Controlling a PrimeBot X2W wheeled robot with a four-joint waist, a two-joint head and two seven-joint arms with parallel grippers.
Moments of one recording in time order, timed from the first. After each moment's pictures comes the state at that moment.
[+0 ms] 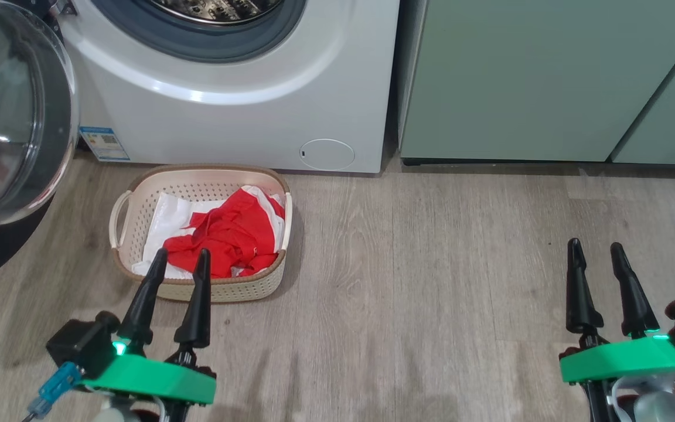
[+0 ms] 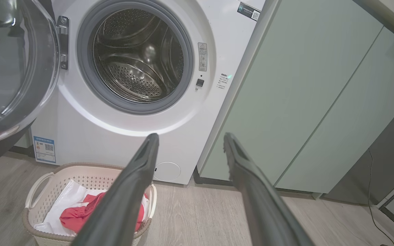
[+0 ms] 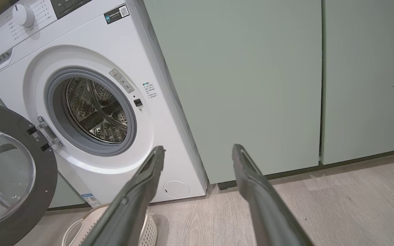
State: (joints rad) left arm 0.05 0.05 -0.08 0.01 -0.40 -0.13 -0.26; right arm 0.06 -0.05 -0.06 0.07 0.40 0.12 -0.25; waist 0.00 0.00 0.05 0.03
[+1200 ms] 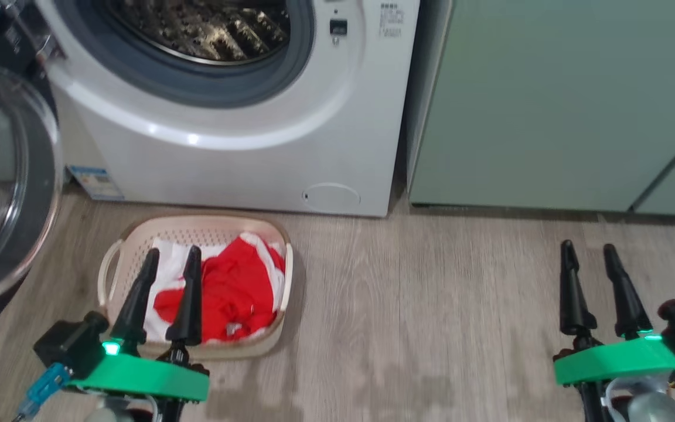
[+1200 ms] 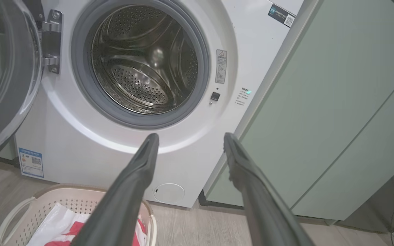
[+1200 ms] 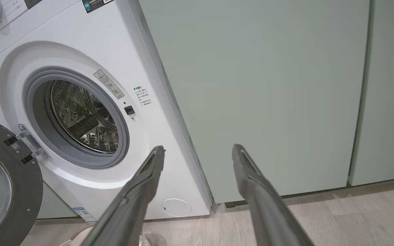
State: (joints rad) left arm 0.05 0.05 -0.07 0.01 -0.45 -0.13 -0.26; right arm 0.06 -0.05 -0.05 0.08 0.40 0.12 -0.25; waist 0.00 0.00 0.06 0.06
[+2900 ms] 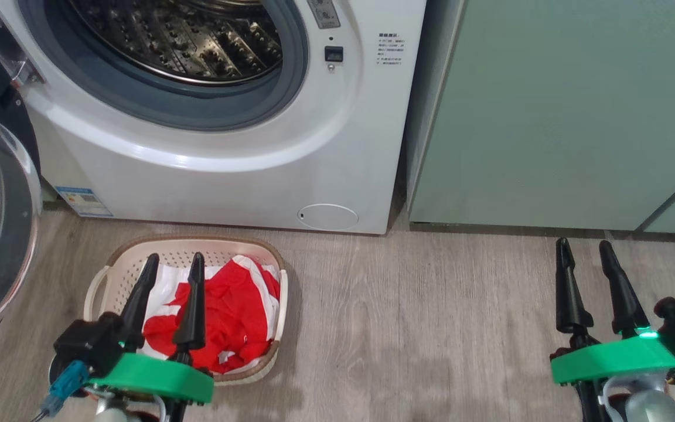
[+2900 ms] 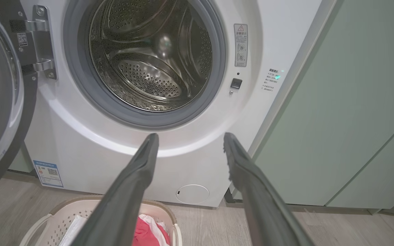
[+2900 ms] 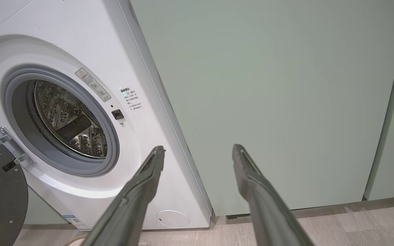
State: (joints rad) left arm 0.05 0.05 -0.07 0.04 -0.32 -0.08 -0.26; right arm 0.05 -0.05 -0.04 0.07 0.39 0.12 -0.25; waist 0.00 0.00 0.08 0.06
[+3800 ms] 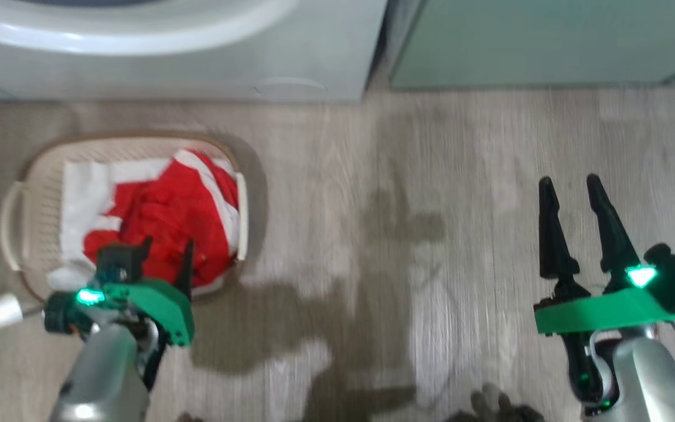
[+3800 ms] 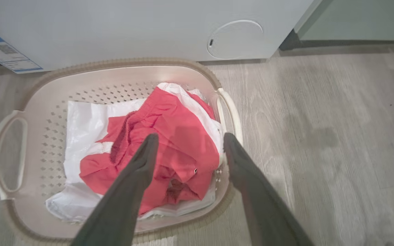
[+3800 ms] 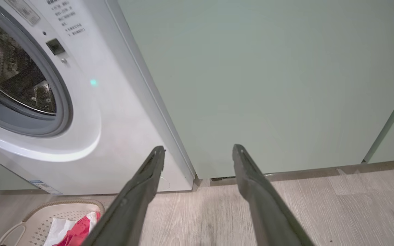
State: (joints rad) left arm -0.42 0.11 -0.09 0.81 -0.12 -0.08 -0.26; right arm -0.08 -0.05 0.02 0.01 0.32 0.12 -0.25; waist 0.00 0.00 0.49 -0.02
